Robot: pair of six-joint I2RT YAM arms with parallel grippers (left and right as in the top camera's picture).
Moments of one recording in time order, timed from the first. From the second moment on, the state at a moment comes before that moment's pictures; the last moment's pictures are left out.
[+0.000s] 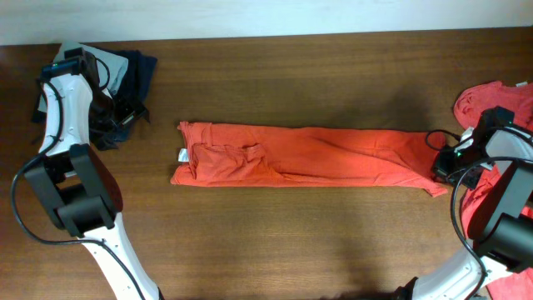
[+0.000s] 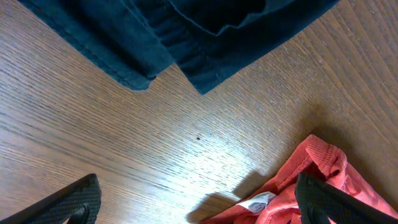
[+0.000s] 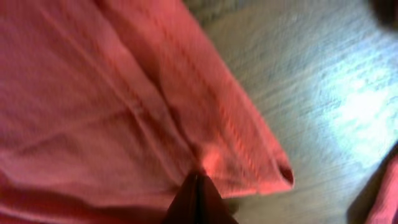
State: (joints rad) left arm 0.27 2.30 2.05 -1.32 0.16 -0.39; right arm -0.53 1.97 1.27 -0.88 -0.13 0.09
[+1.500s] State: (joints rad) left arm 0.27 2.30 2.05 -1.32 0.16 -0.39; right arm -0.54 1.94 1.22 -0.77 -0.12 -0.13
